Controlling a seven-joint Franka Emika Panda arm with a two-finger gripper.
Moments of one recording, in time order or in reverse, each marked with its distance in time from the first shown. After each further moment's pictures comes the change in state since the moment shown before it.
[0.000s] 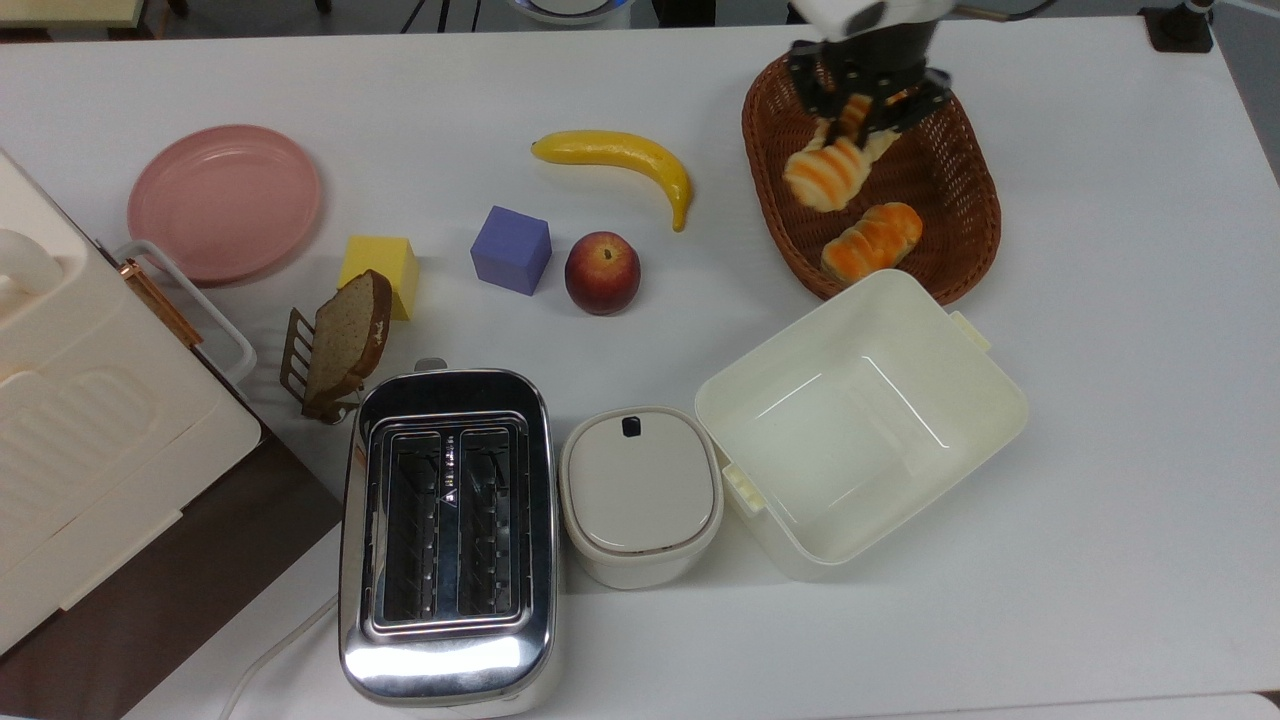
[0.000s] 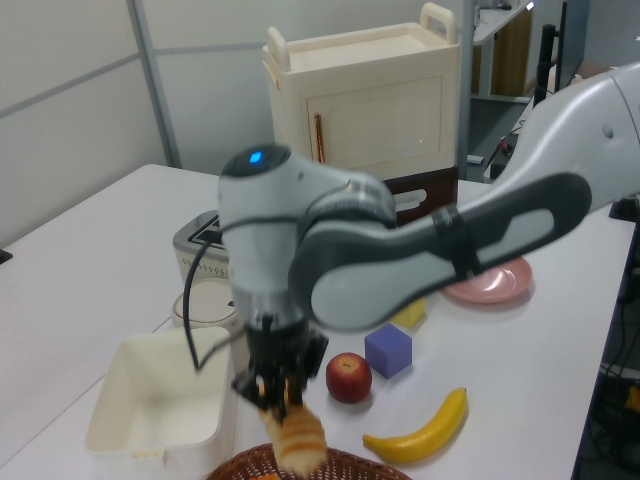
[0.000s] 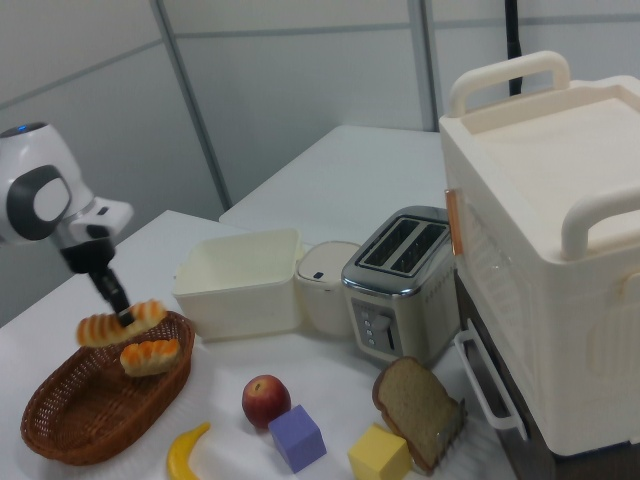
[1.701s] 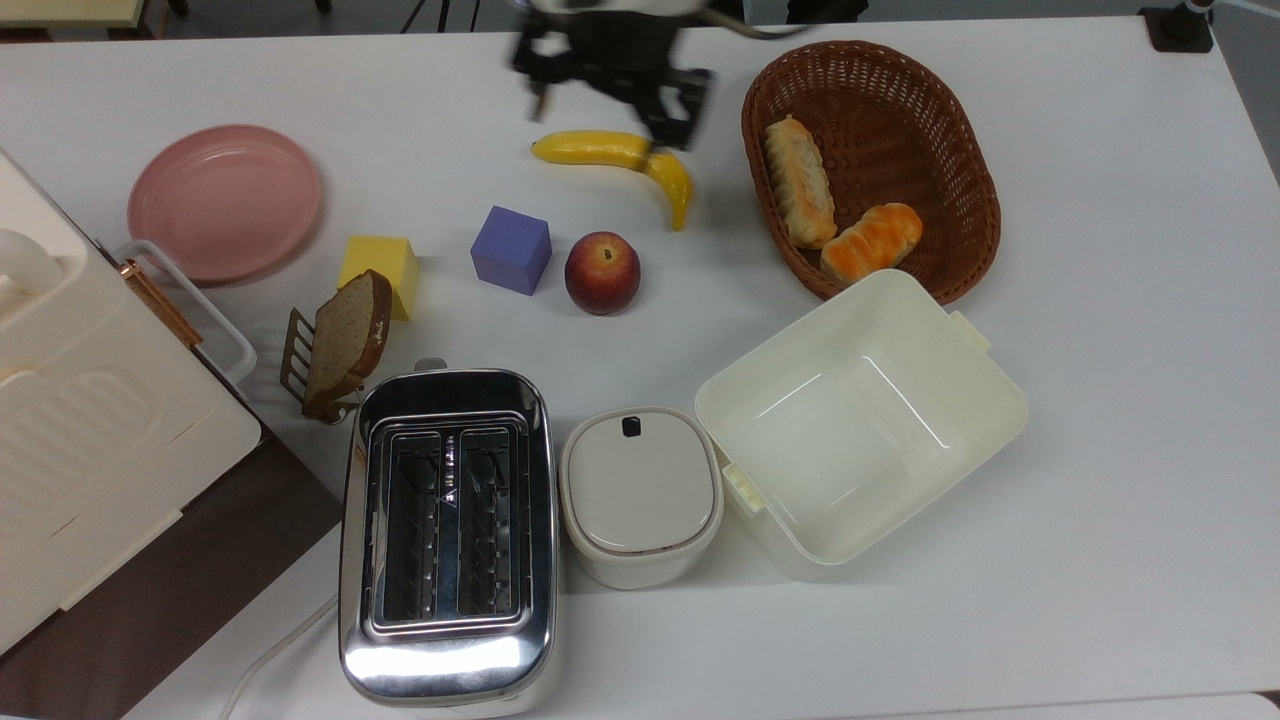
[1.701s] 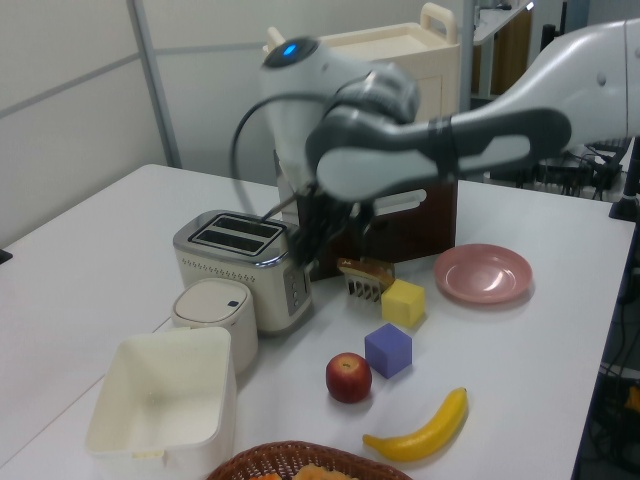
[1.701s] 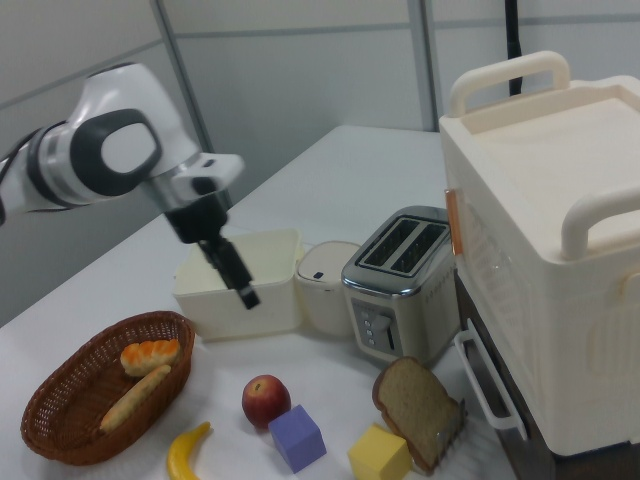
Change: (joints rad) arm -0.333 -0.027 -0.032 0.152 -0.195 -0.193 -0.232
